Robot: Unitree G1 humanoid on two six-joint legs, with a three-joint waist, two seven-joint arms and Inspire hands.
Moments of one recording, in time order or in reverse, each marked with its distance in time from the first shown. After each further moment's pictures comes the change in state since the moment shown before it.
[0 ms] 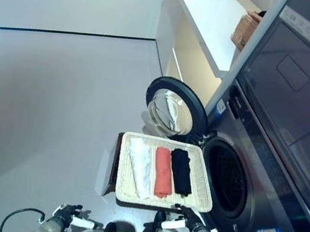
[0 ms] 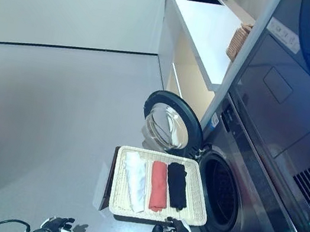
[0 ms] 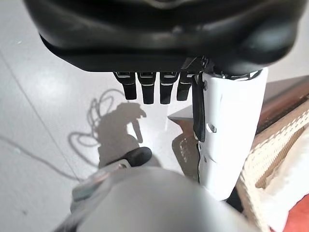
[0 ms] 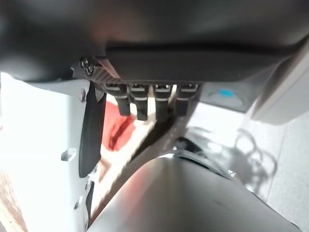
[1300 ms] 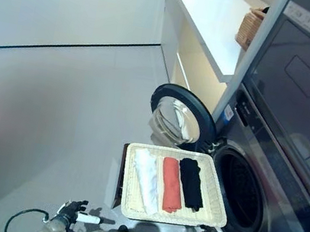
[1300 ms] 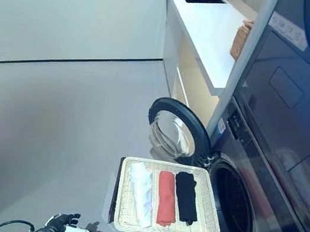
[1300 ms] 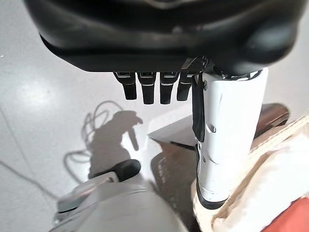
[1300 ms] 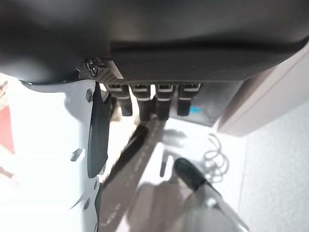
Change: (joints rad) left arm 0.003 -0.015 0.020 -0.083 -0.023 -0.022 0.000; right arm -0.047 -0.111 -0.038 0.129 0.013 0.043 -0.066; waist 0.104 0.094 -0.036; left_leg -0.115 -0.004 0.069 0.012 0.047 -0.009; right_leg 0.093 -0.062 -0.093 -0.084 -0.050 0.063
